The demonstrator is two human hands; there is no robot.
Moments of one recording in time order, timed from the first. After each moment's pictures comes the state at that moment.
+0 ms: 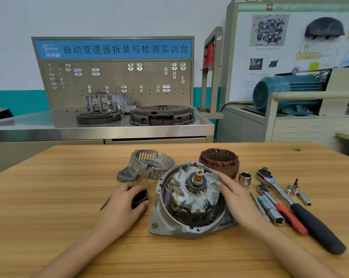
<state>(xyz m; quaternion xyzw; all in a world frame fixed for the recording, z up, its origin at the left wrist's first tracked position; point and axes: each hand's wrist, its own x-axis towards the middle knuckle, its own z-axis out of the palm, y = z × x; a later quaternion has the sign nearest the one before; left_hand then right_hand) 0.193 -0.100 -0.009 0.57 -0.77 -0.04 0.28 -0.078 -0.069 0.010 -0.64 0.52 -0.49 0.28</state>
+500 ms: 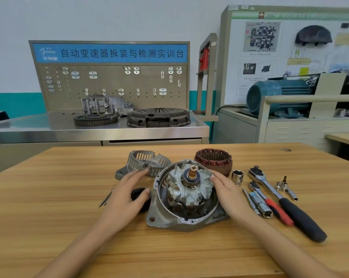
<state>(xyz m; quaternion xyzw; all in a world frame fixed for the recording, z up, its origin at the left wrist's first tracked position) 0.182 -0.079 0.000 0.48 -0.76 -0.12 0.42 -0.075 -0.065 0.008 -0.63 0.54 -0.49 0.27</state>
